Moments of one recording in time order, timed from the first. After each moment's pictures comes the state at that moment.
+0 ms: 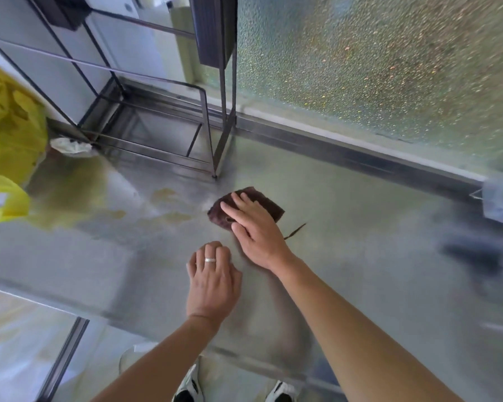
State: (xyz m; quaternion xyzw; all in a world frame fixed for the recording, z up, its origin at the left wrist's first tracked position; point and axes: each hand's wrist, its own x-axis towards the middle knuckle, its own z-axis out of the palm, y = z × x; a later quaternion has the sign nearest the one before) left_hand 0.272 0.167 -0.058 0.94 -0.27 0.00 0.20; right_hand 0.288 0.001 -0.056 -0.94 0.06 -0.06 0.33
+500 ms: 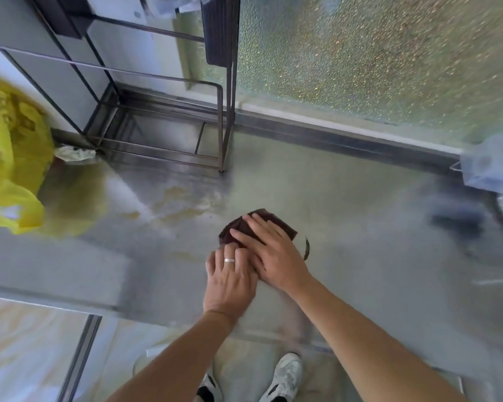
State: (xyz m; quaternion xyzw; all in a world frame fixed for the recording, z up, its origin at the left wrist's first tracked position) left_hand 0.268 0.195 -0.062 0.92 -0.35 0.00 0.19; right_hand 0.227 0.048 -0.050 -0.98 0.04 -0.10 0.17
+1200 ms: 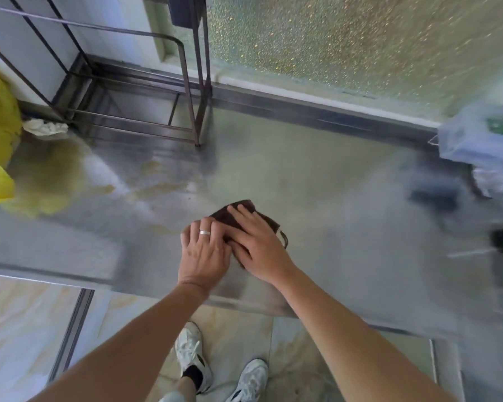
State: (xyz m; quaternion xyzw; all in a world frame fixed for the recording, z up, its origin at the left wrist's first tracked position) left_hand 0.264 0.198 -0.054 0.91 -0.37 0.02 0.17; right_hand 0.183 0.062 -0.054 -0.96 0.05 -0.09 0.26
